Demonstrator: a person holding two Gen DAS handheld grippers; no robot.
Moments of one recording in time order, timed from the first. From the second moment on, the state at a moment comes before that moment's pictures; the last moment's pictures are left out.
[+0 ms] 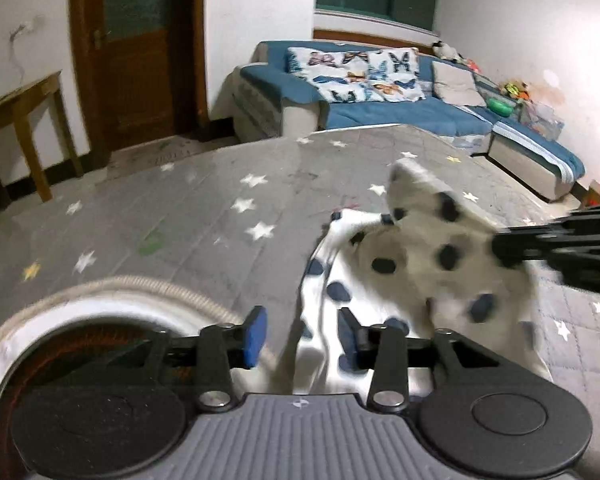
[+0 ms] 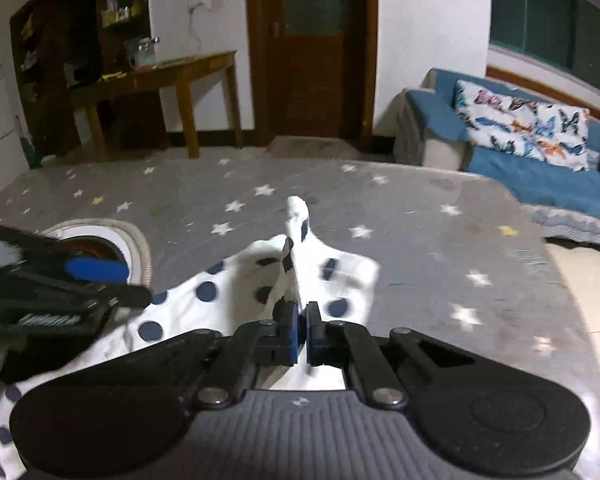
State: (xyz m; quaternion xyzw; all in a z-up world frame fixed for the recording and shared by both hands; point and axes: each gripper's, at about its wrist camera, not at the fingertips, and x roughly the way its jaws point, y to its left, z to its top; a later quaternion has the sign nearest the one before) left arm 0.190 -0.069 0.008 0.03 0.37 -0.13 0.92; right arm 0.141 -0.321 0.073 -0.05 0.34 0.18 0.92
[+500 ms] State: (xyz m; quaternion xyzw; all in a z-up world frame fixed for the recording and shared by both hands) left arm 0.215 -0.109 -0.019 0.08 0.37 -0.15 0.92; right arm 0.090 -0.430 0.042 -0.03 0.40 0.04 0.91
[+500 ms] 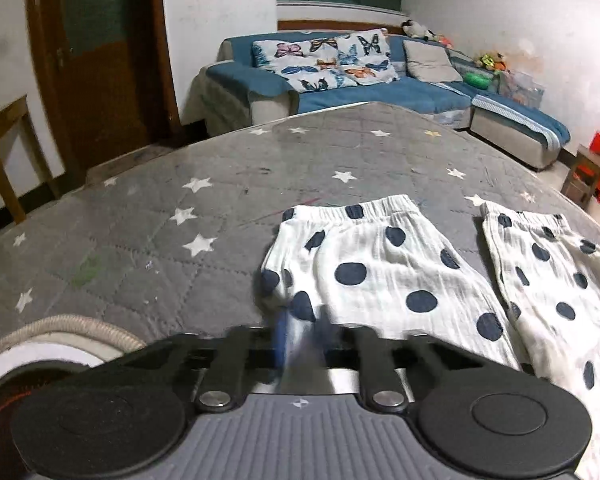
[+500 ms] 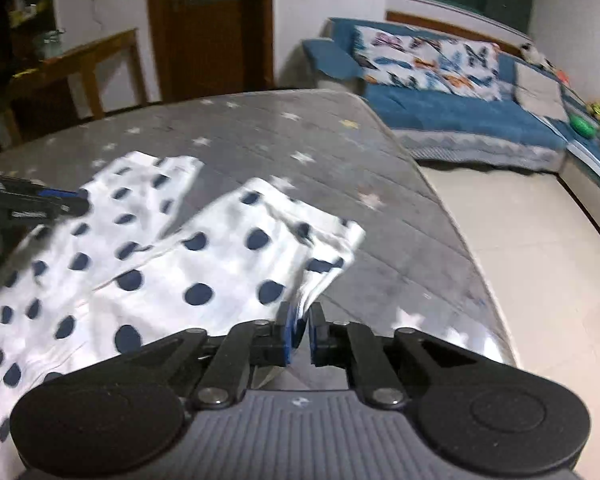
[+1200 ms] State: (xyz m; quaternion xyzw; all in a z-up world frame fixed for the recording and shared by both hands) left arm 0.216 0.033 0.004 0.05 0.34 0.06 0.94; right arm 0.183 -0.362 0.013 -0.04 0.39 0.11 0.91
